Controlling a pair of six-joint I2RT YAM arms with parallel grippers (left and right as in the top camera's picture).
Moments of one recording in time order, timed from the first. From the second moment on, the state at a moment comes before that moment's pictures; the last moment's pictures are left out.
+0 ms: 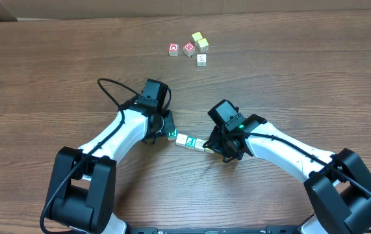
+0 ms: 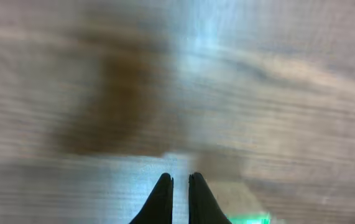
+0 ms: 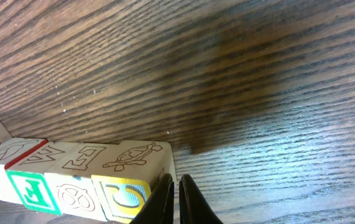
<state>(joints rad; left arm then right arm) -0.31 1.74 1.00 -0.59 0.04 -0.49 0.66 1.73 0.99 -0.59 -0.13 1.06</state>
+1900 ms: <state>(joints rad) -0.31 1.74 1.00 -0.54 0.19 -0.48 0.66 1.73 0.99 -0.59 -0.13 1.06</state>
